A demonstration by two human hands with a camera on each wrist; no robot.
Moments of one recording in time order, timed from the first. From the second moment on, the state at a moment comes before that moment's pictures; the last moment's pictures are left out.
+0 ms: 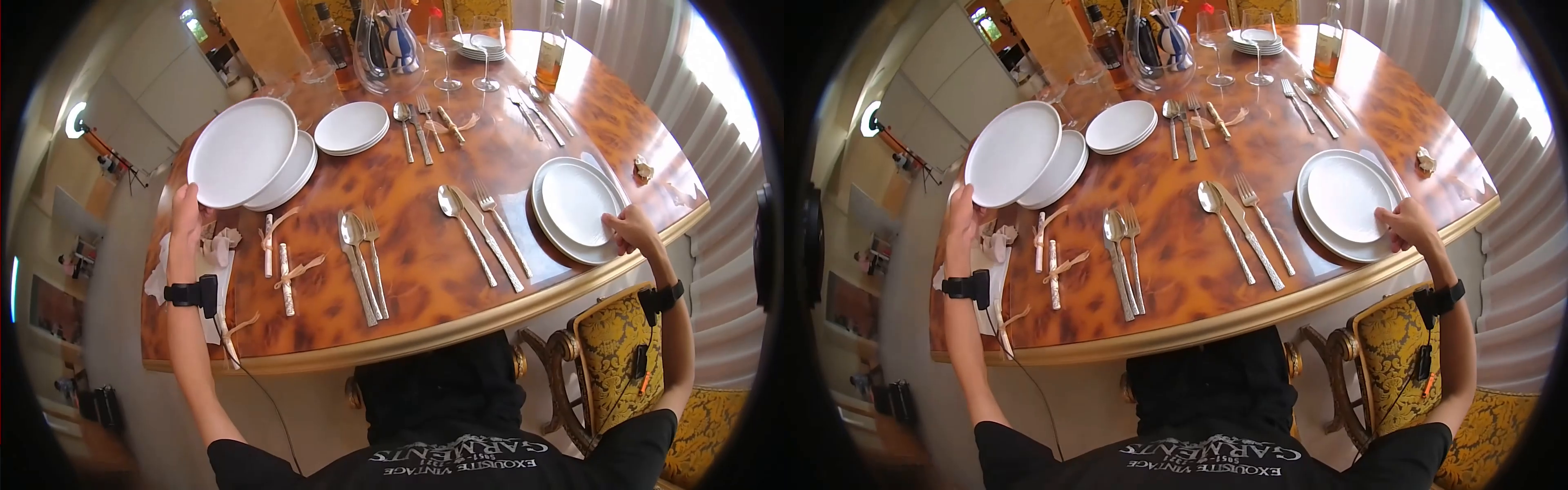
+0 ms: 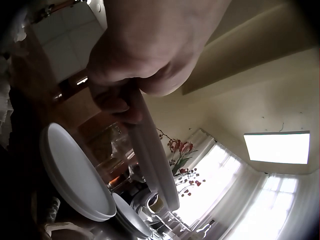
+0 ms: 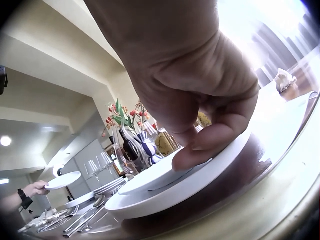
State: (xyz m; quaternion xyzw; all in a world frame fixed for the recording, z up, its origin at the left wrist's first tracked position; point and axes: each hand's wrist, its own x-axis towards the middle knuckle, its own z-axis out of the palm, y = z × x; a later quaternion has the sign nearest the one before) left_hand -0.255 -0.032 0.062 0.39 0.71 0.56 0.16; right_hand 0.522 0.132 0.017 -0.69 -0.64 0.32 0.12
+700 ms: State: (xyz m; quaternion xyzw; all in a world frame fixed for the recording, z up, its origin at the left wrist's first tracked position) left_hand 0.030 -0.024 0.043 0.46 0.55 0.57 0.40; right_hand 0.317 0.058 0.050 -0.32 -0.57 0.68 0.32
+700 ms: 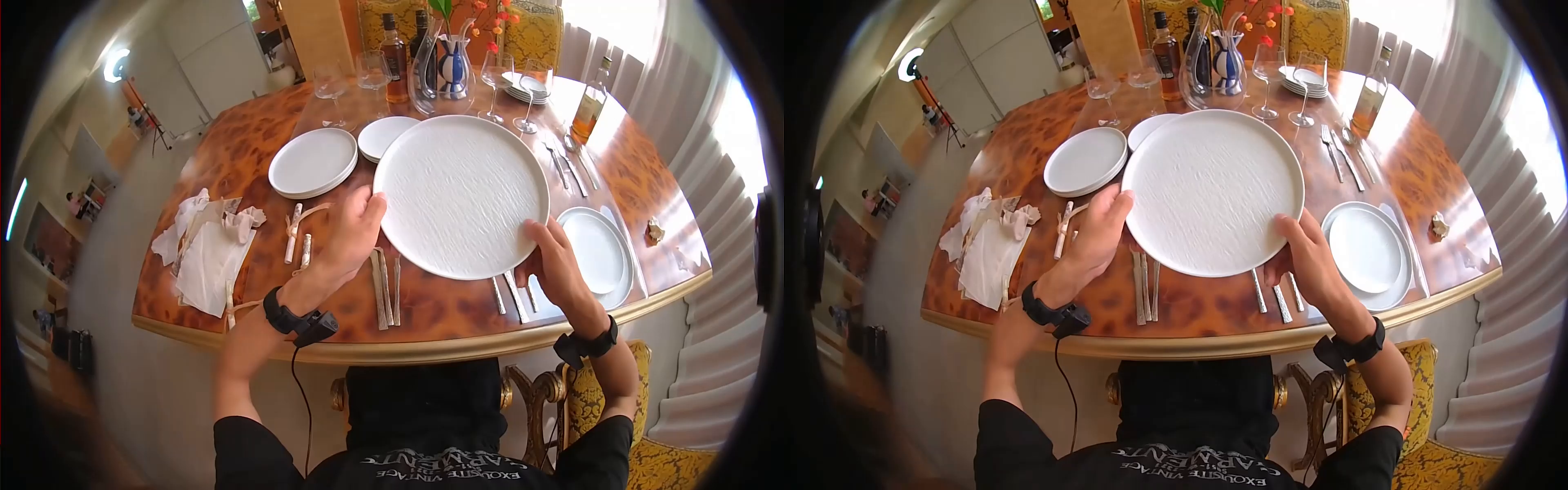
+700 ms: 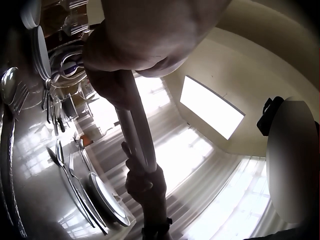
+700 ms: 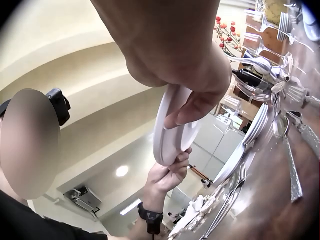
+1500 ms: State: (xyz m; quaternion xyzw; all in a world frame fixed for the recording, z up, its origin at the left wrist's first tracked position) left_hand 0.007 -0.074 0.001 0.77 0.61 0.09 0.13; right_hand 0.382 0.077 0.029 -0.38 -0.58 0.55 0.47
